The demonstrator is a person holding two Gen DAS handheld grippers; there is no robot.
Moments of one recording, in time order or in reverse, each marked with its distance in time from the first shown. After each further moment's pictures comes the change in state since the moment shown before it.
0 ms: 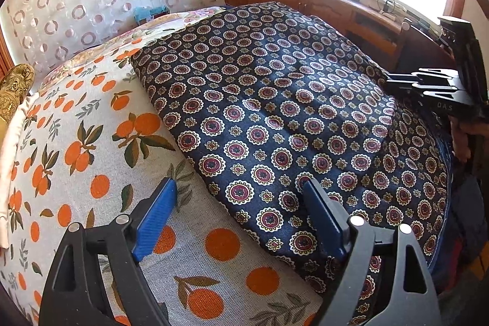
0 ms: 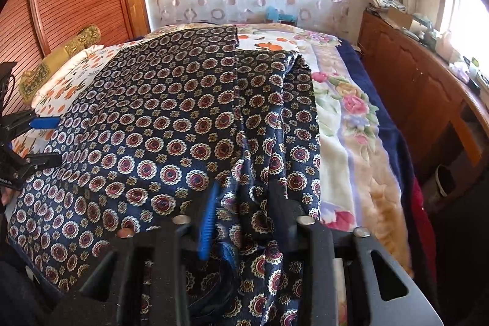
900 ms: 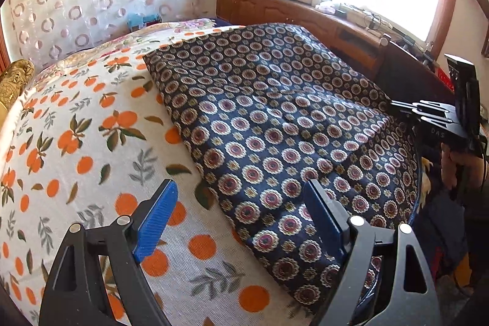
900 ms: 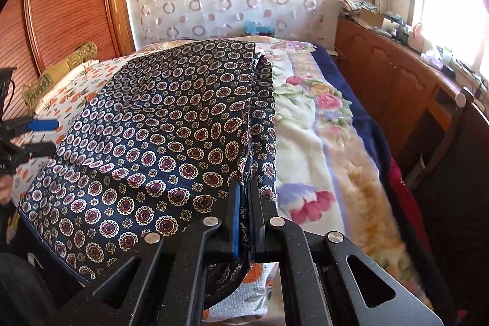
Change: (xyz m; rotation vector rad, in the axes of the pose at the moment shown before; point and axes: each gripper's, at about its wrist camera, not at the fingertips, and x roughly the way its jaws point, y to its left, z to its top) left arm -0.029 -0.023 -0.013 -0.040 -0.063 -0.078; right arm -0.072 -0.003 -0.058 0.088 -0.084 -0.075
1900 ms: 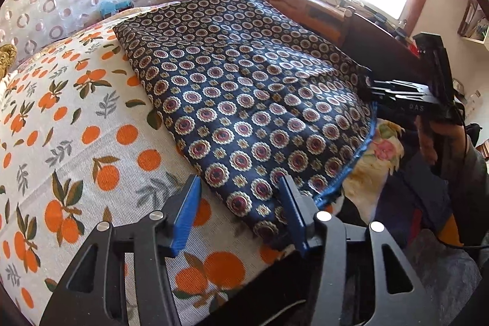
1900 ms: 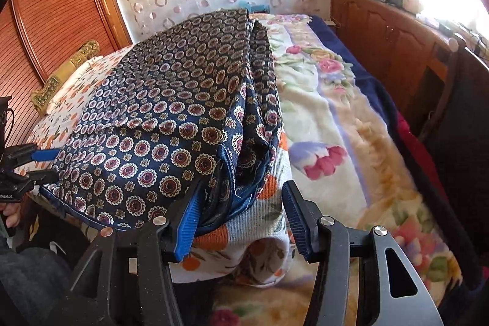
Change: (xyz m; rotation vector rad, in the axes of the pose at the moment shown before) left arm -0.030 -0.032 -0.050 0.048 0.088 -0.122; right arm -0.030 -0.016 -0.032 0.114 0.087 0.059
